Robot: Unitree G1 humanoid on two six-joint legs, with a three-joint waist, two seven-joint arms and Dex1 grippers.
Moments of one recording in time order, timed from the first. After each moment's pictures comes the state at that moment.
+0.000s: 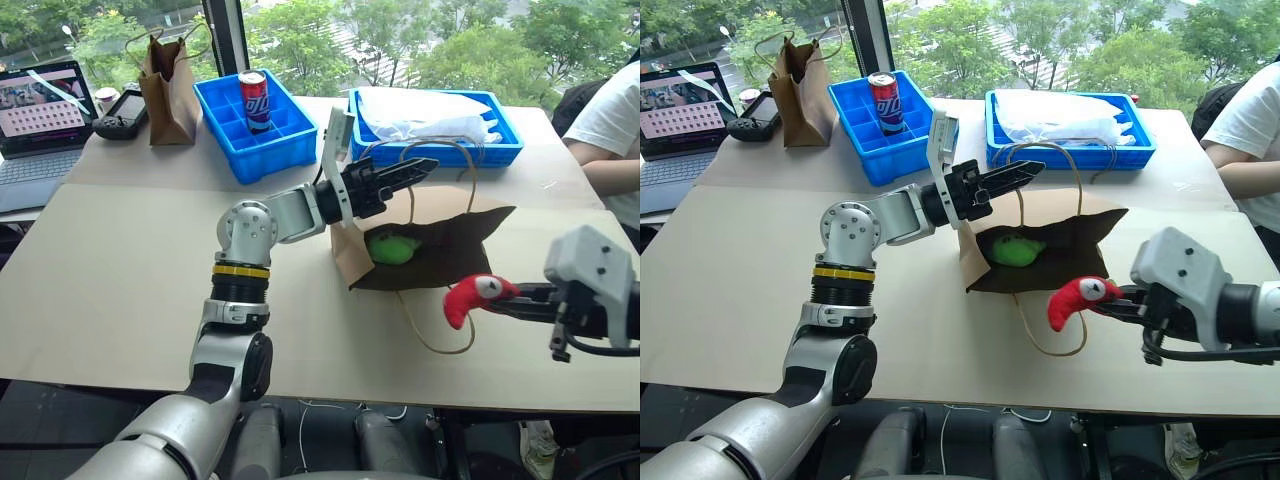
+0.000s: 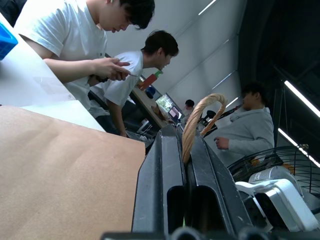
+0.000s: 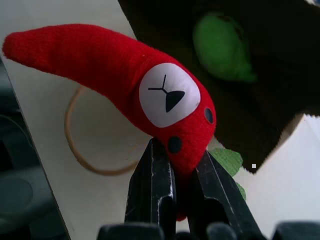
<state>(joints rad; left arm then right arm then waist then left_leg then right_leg) -1.00 -0.04 0.19 0.29 -0.95 1.07 -0.49 -0.10 -1.09 -0.48 -0.79 0.51 1.02 1.07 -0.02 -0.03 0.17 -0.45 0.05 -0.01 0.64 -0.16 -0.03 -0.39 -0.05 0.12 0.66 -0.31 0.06</state>
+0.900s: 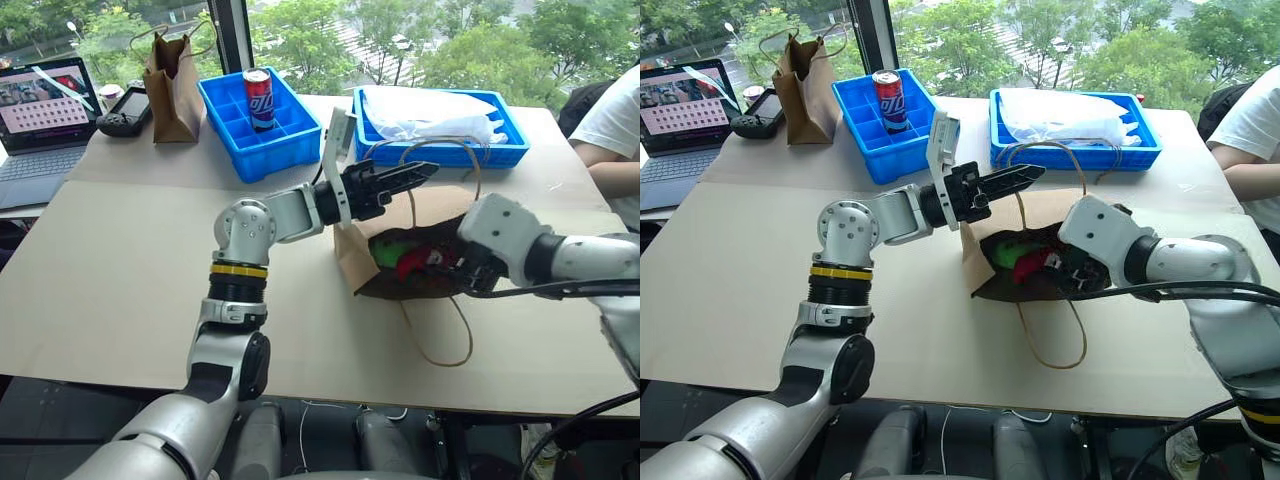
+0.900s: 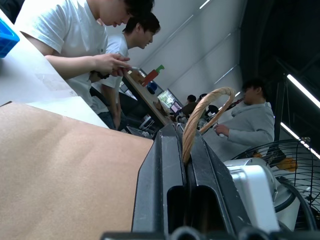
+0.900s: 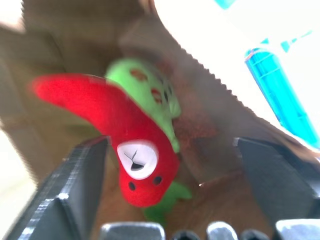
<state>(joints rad) -1.01 -0.01 0.18 0.29 -0.94 1.09 -0.52 -0.36 -1.03 -0.12 -0.68 0.30 0.89 0.82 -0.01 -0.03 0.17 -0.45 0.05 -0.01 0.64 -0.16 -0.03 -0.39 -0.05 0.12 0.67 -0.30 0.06</state>
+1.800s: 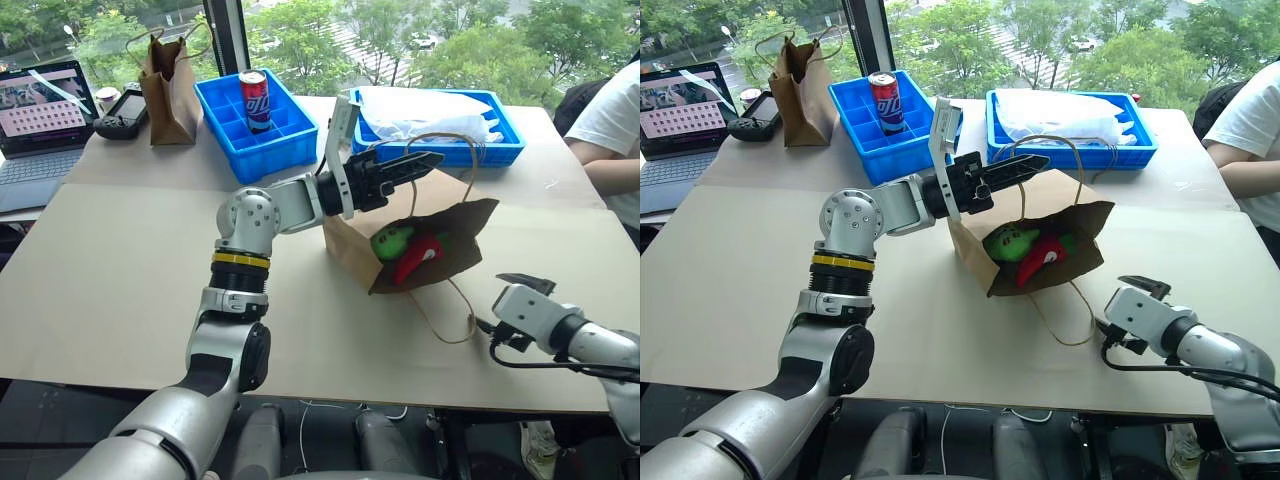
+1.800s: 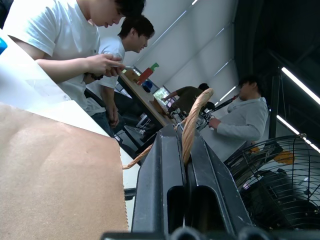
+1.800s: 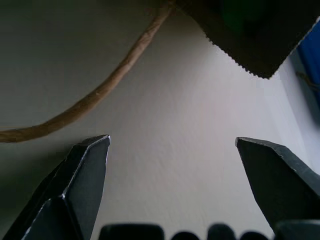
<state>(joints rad) -1.06 0.00 0.17 0.35 -0.90 1.05 -0.59 0.15 -0.83 -0.15 -0.23 -0.17 -0.05 0.60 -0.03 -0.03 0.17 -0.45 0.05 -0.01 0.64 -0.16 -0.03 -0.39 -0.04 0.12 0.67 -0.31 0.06</state>
